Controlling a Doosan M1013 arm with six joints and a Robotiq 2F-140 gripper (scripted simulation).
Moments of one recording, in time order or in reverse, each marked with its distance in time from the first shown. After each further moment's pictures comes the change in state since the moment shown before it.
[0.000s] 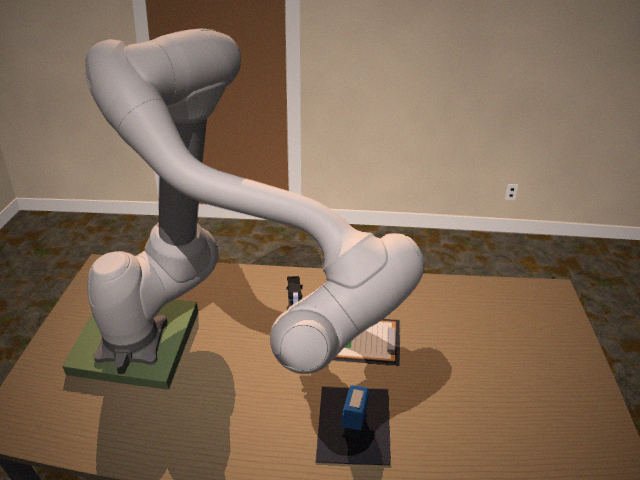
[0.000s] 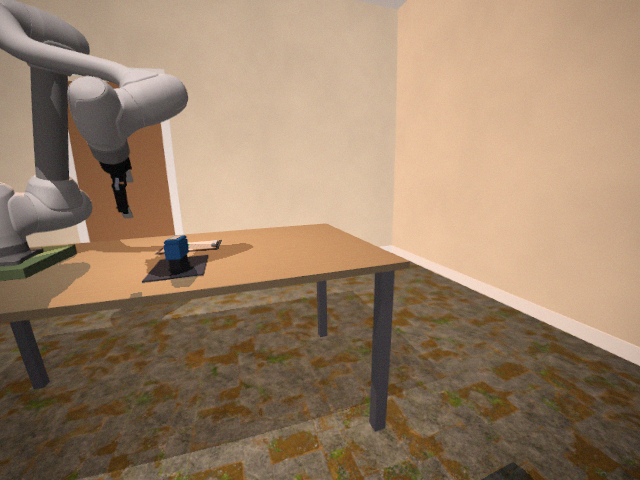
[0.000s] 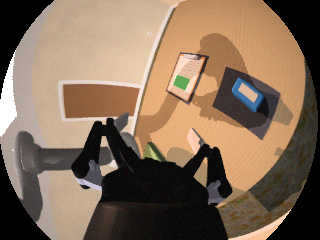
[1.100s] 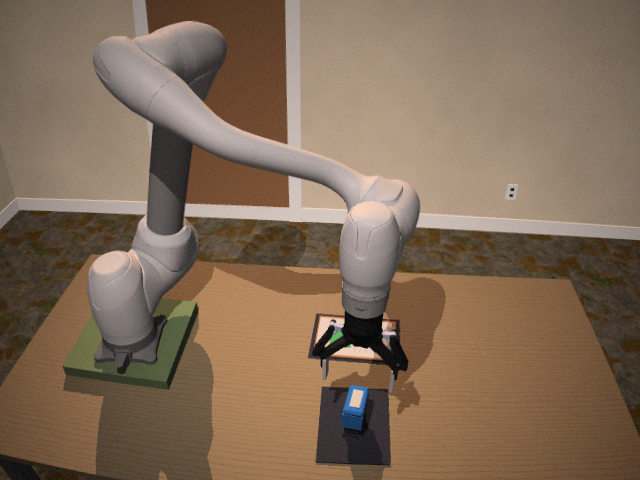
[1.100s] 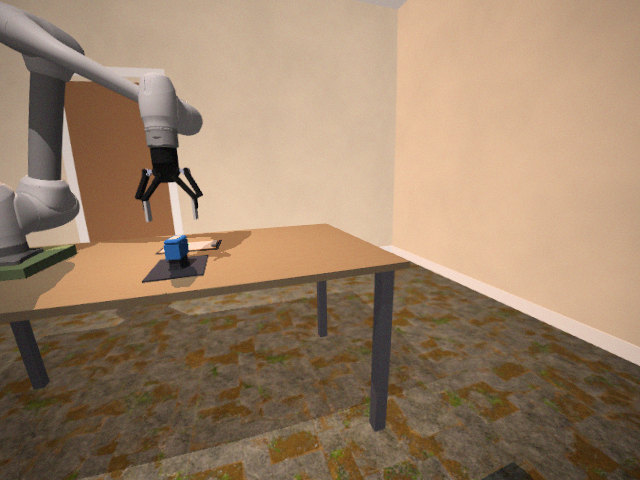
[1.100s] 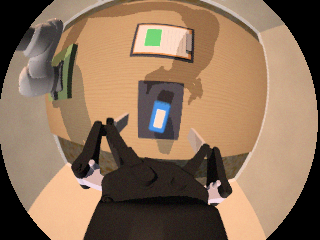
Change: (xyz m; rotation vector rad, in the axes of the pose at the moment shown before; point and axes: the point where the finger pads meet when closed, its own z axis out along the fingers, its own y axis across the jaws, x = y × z) arm 0.138 0.128 -0.067 -0.826 -0.539 -1.164
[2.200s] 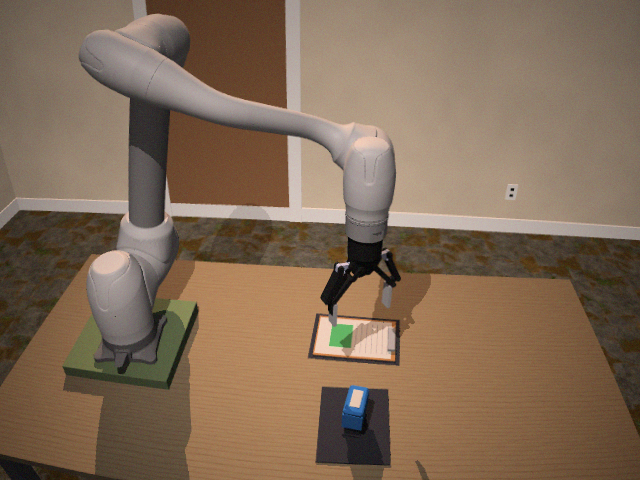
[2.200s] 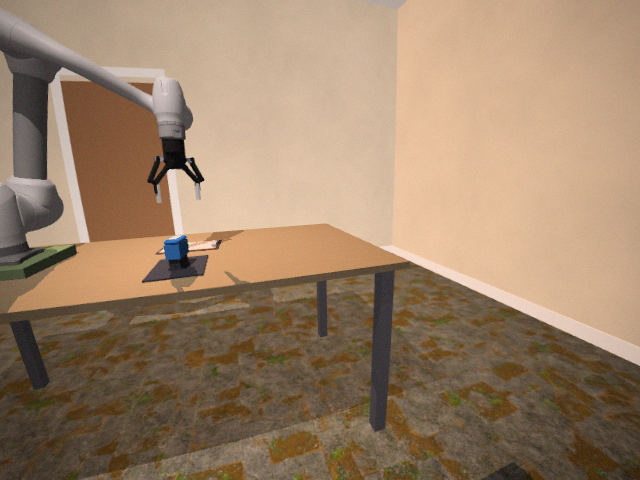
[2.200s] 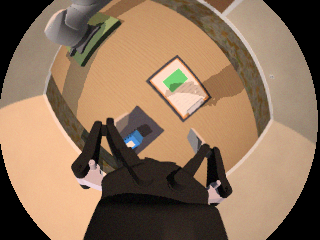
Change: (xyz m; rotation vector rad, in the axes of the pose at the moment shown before) arm 0.171 -0.031 -0.049 0.003 -0.010 -0.716
